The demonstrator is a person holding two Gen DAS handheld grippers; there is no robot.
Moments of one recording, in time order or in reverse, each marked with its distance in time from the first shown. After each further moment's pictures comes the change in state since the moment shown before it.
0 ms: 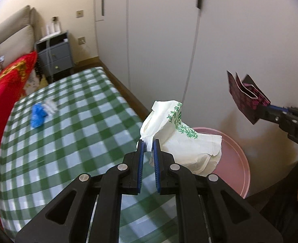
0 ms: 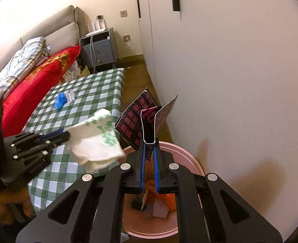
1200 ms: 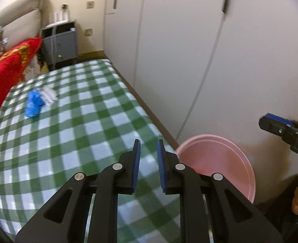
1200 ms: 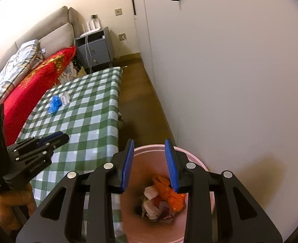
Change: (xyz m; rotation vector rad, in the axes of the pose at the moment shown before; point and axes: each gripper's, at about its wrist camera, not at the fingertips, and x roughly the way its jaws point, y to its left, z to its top) left arm 0.021 0.047 -0.001 -0.132 -0.023 -0.006; right arm 0.033 0.007 0.008 0.035 0.006 0.009
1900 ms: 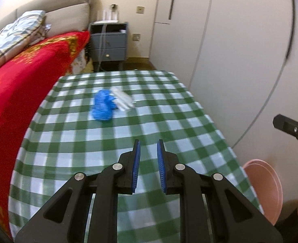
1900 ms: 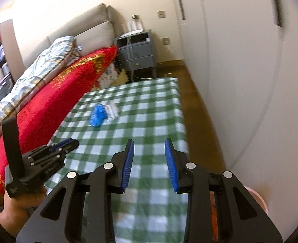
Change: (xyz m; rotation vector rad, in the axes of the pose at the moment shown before) left arm -0.018 0.142 0.008 -0.171 -0.068 0.203; right arm 0.062 0.133 0.056 -0.110 -0.025 0.245
